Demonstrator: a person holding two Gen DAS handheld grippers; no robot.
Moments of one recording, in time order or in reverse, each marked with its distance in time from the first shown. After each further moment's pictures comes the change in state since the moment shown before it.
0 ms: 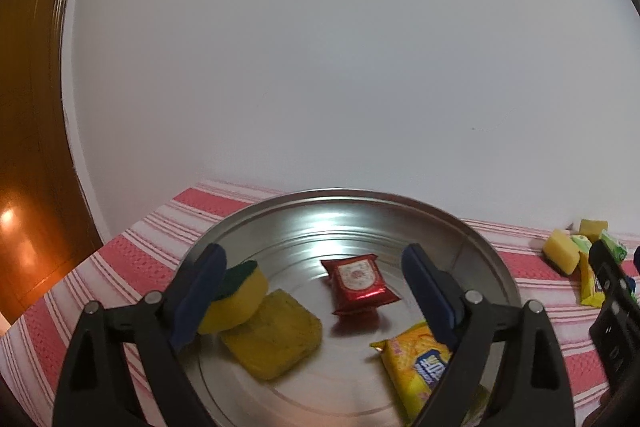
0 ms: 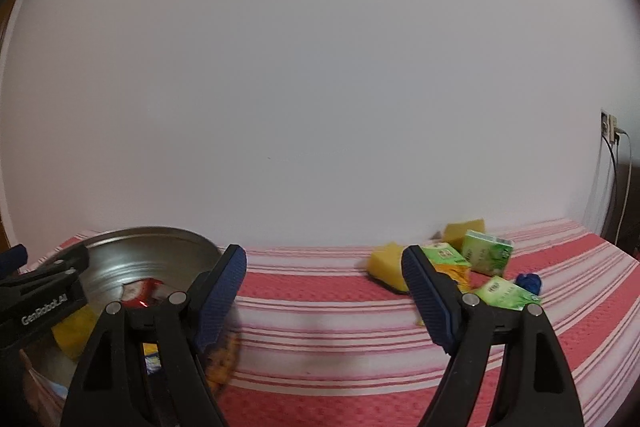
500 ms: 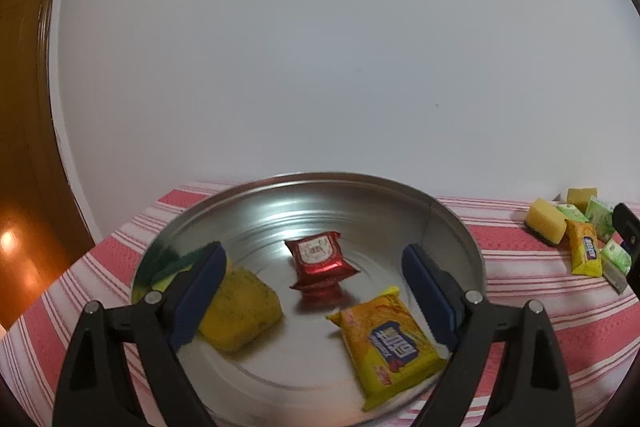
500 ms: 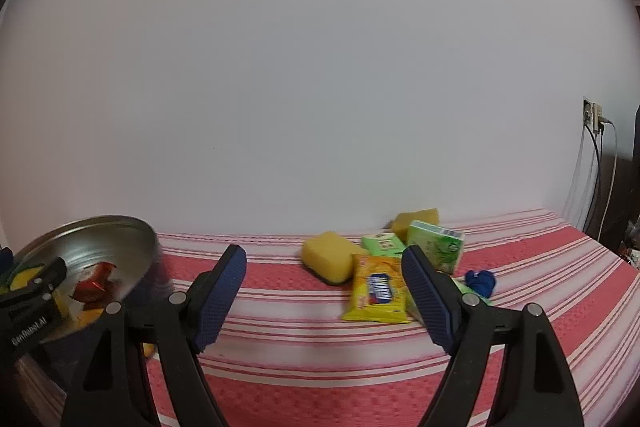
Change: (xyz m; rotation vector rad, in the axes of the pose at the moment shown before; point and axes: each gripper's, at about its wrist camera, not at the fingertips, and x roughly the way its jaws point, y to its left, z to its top) left arm -0.013 -0.035 -0.016 0.061 0.010 -0.011; right arm -0.003 -0.060 0.000 -0.007 0.027 -0.044
